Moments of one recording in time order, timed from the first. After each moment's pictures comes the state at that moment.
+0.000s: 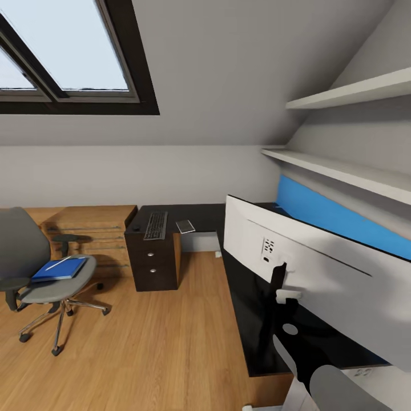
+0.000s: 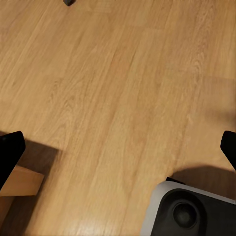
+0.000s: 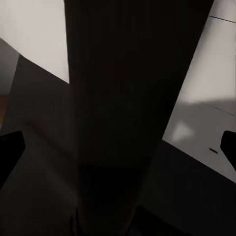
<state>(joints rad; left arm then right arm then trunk) 0.23 0.04 -0.12 -0.24 0.34 -0.85 0.23 -0.63 -0.03 0.21 -0.47 -0.14 -0.24 -0.30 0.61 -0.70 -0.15</state>
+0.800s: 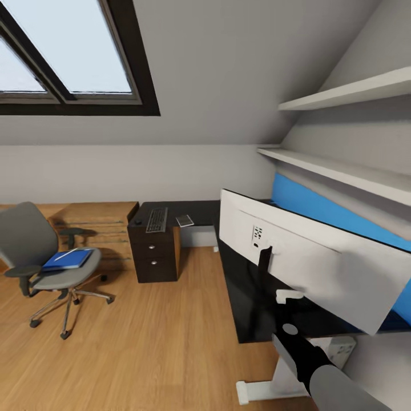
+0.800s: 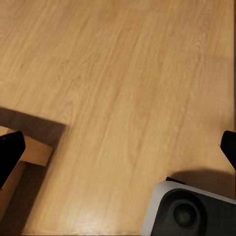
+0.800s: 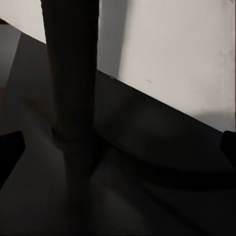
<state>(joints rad) 0.23 0.04 -0.12 -0.24 0.34 -0.85 0.23 -0.63 -0.03 0.21 -0.47 -0.14 -0.24 -0.30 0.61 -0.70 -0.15</state>
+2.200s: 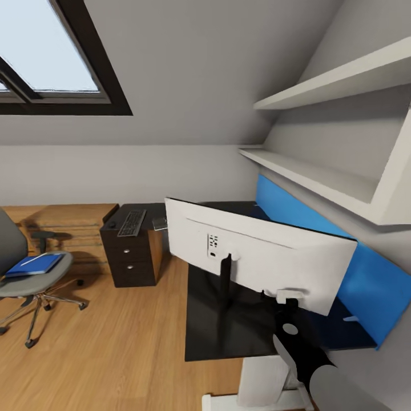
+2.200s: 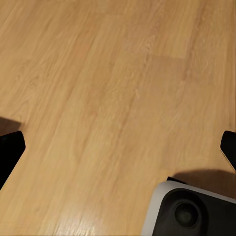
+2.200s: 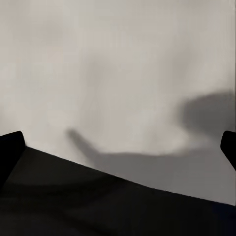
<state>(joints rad) 0.23 0.04 -0.12 -0.24 0.34 -0.84 0.23 -0.63 -0.03 0.21 -0.47 -0.14 -0.24 -0.31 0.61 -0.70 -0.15</state>
